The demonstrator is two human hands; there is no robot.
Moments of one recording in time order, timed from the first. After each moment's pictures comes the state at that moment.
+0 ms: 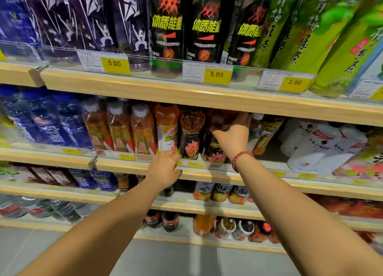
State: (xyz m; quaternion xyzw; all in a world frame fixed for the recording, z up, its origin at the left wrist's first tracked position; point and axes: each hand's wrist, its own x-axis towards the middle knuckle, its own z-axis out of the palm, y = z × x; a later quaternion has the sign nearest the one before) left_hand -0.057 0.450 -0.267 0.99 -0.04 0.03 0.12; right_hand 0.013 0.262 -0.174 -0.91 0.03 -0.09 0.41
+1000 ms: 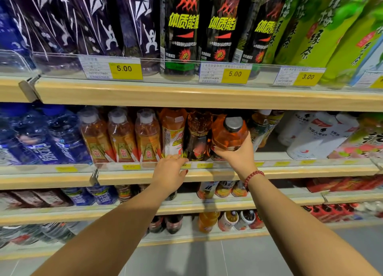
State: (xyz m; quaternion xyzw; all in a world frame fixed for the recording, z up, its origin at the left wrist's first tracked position) left_hand -0.047 0.477 -0.276 0.97 -0.11 0.04 0.19; right_hand -0.030 0.274 -0.213 -0.78 -0.02 -0.13 0.61
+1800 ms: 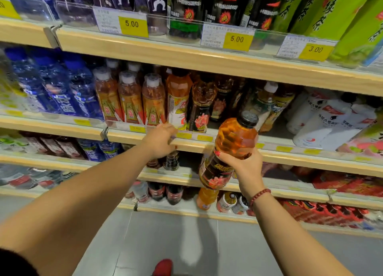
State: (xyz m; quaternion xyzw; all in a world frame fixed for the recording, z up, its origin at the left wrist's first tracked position) left_hand -0.077 0.496 -0.255 0.98 -0.08 -0.03 0.16; right_hand -0.117 0.237 -0.244 -0.72 0.01 -0.04 0.70
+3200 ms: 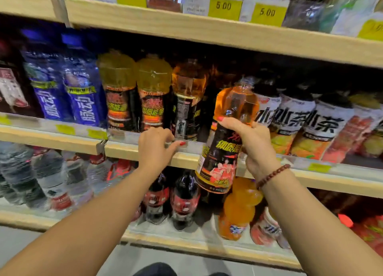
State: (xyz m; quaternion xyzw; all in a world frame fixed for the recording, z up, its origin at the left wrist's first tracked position) left_hand -0.041 0.524 -0.627 0.92 0.05 0.34 0.17; right_hand -0.057 0.307 -0.530 -0.63 -0.03 0.01 0.77
